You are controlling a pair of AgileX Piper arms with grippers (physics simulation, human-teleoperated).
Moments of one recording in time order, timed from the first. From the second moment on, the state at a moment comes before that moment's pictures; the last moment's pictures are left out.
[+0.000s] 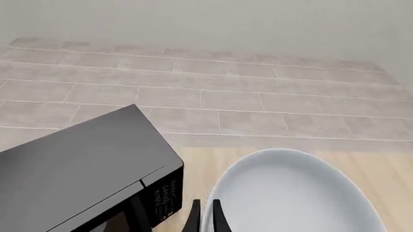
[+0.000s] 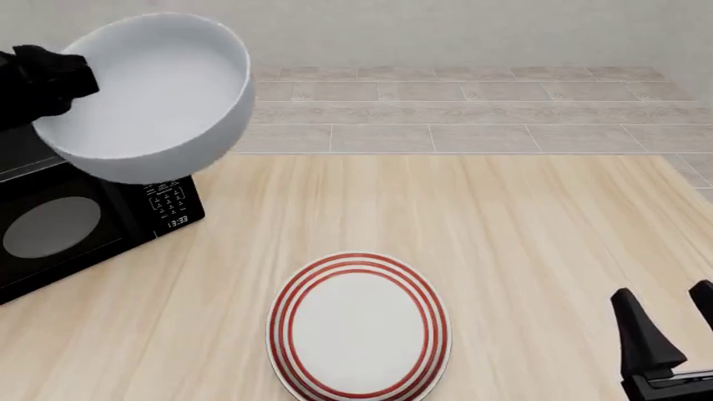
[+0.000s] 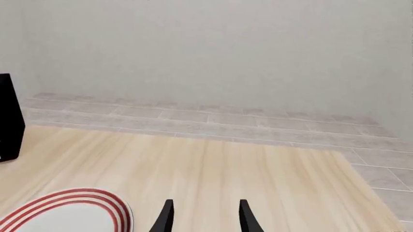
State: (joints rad) left arm -0.07 1.00 -1.04 0.34 -0.12; right arm 0.09 0.03 -0.03 -0.01 -0.05
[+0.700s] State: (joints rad) left arm -0.43 1.14 -0.78 0.05 -0.10; right arm 0.08 0.00 -0.04 0.00 -0.04
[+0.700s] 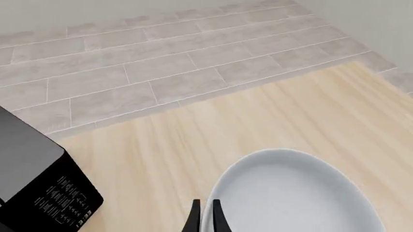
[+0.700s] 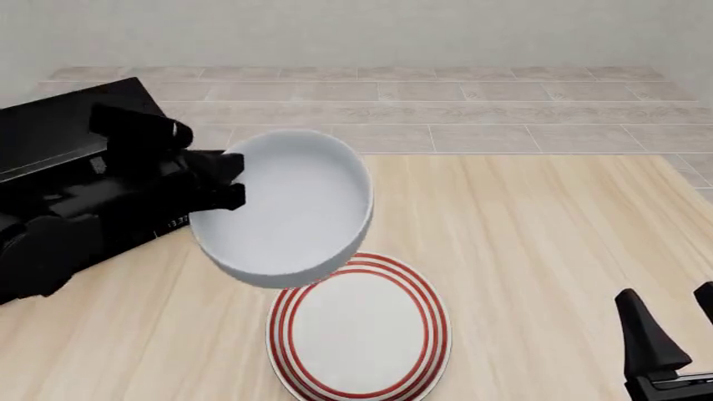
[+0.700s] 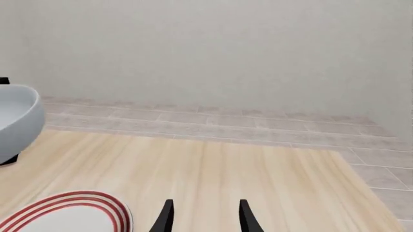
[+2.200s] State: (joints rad) left arm -0.61 1.64 -0.71 -0.33 -0.14; right arm 0.06 0.00 -0.02 -0.01 -0.03
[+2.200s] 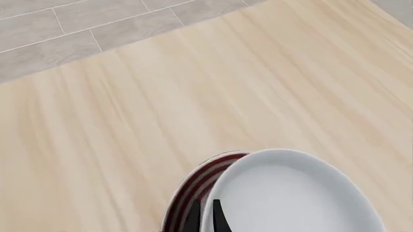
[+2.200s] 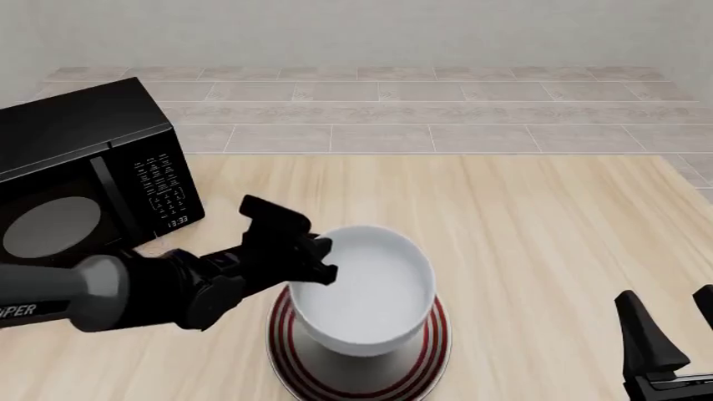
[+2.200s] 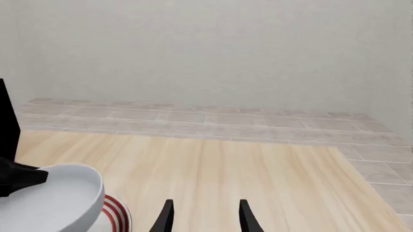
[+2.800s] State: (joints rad) left arm -0.63 1.64 -0.68 -0.34 -0.17; right arm 0.07 0.01 -0.03 -0.01 -0.03
